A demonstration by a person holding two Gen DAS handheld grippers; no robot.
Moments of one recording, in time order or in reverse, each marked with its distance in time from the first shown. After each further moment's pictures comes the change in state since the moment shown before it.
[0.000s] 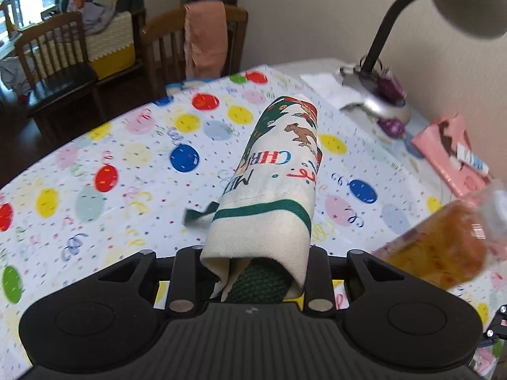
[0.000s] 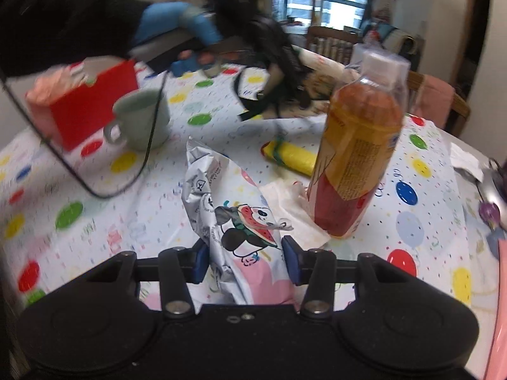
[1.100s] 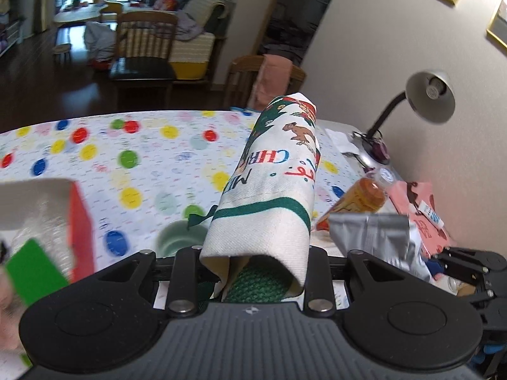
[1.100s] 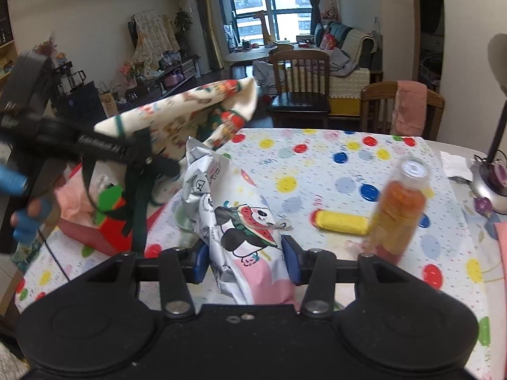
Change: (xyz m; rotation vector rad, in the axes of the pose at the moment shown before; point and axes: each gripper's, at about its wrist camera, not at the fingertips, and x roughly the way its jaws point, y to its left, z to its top) left arm -0.252 0.016 -0.161 -0.342 -0.202 0.035; right arm -0.057 0.092 0.102 0.242 -0.097 -0.026
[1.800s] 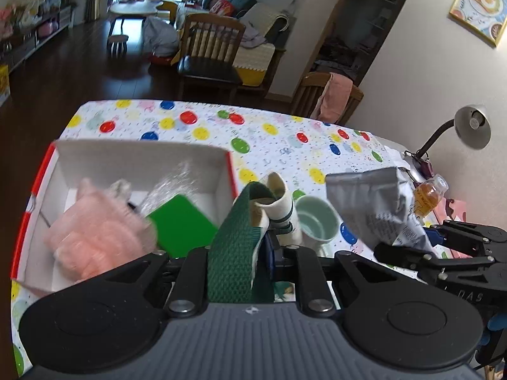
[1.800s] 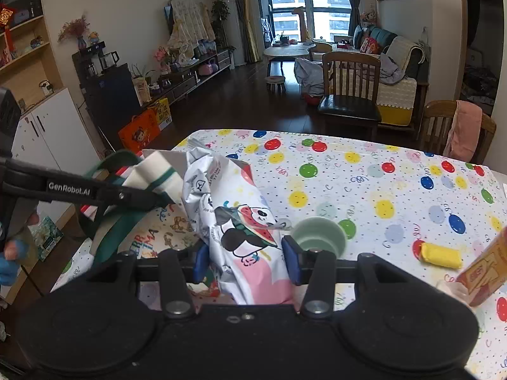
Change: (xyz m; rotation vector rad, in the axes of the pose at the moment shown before) left arm -0.105 0.137 -0.053 -0.121 -0.050 0.132; right arm 0.071 0.147 0.035 -0.084 0.030 0.066
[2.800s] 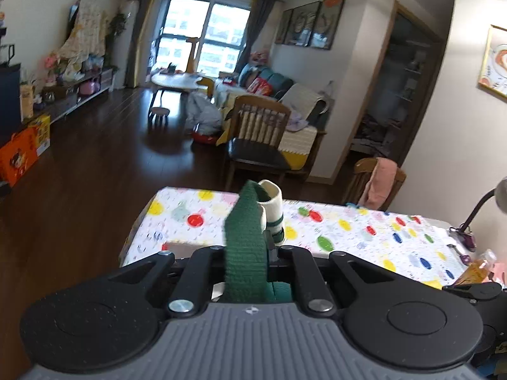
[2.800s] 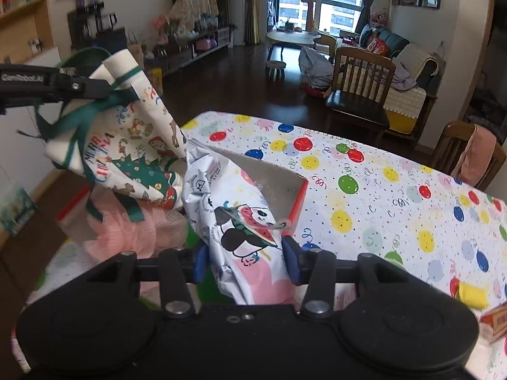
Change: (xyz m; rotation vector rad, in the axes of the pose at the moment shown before) left arm -0.048 0.140 0.040 -0.024 -0.325 0.107; right arm 0.117 0.101 0.038 -0.130 0.084 -0.116
